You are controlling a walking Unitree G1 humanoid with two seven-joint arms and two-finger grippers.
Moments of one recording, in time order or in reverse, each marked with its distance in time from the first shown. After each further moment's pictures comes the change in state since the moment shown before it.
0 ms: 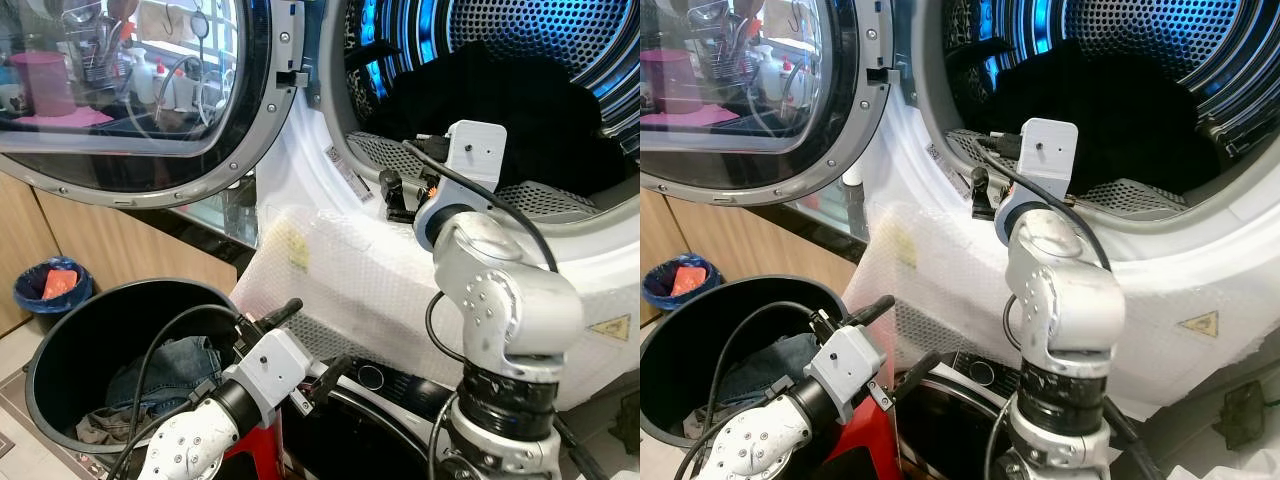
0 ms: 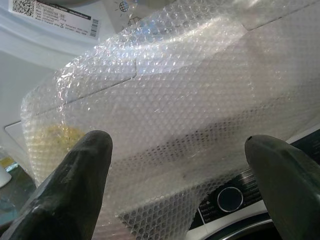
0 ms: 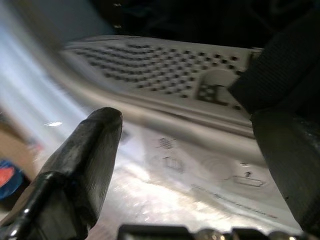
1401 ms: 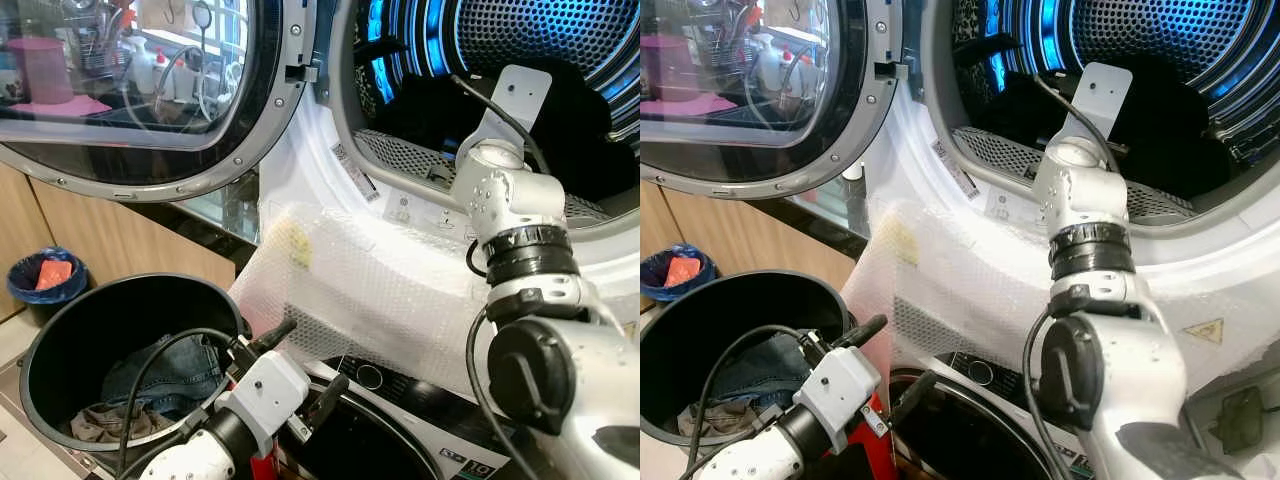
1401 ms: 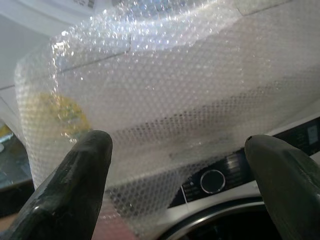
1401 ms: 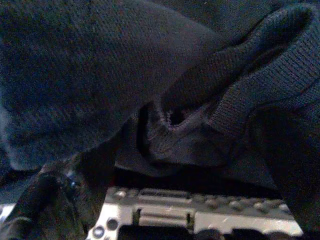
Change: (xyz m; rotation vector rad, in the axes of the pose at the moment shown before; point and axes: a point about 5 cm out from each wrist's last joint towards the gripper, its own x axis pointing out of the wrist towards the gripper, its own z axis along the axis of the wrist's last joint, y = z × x) left arm -0.023 -0.018 0.005 -0.060 0.063 0.023; right arm 0.076 -0.043 0.056 0.005 -0.073 -0.383
